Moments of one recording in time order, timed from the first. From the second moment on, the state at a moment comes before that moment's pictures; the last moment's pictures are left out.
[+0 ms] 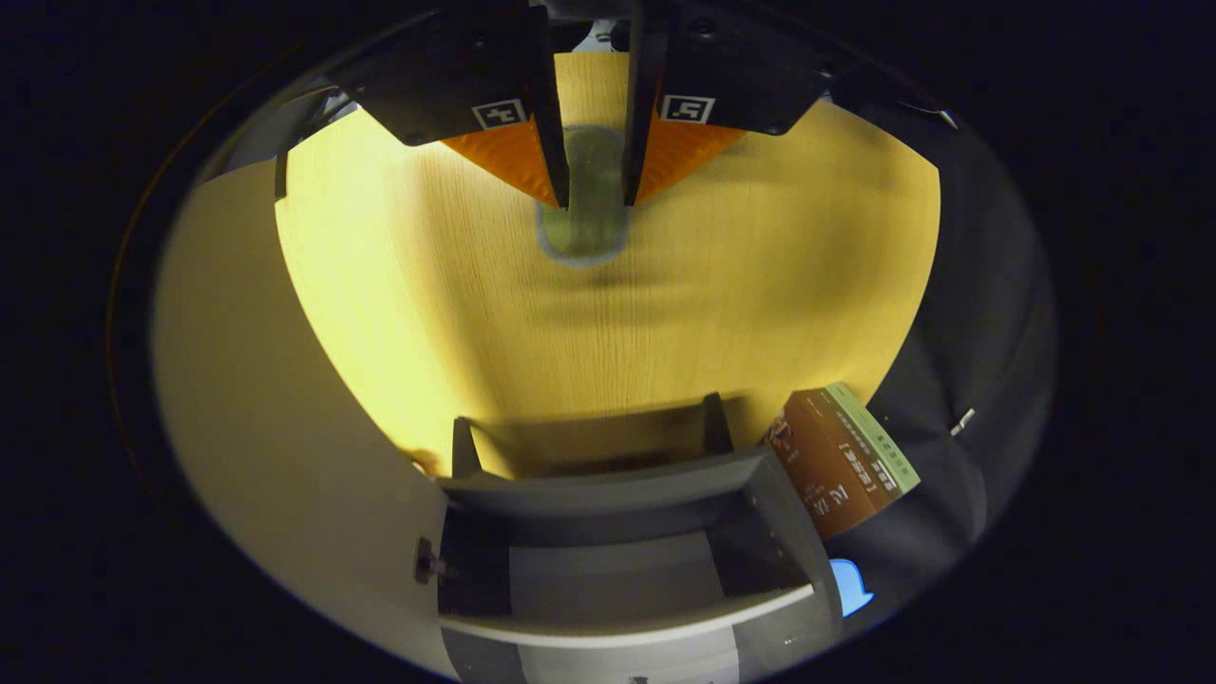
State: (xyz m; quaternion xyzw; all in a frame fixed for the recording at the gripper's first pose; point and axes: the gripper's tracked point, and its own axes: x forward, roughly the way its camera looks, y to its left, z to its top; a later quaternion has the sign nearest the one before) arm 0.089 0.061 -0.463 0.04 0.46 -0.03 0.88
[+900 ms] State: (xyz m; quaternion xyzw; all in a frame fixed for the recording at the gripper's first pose) arm 0.096 0.052 -0.516 -0.01 0.54 -0.01 0.84
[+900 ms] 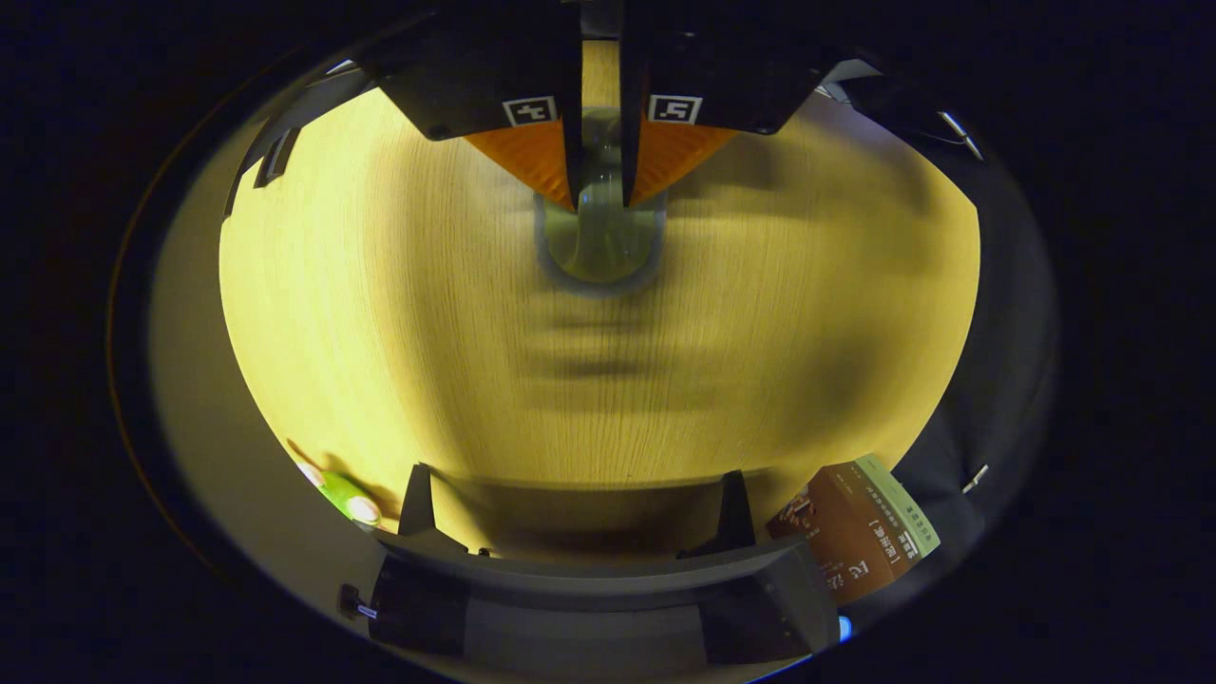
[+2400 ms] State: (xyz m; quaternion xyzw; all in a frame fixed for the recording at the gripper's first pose) arm 0.291 0.087 -0.127 -0.03 0.16 0.00 0.99
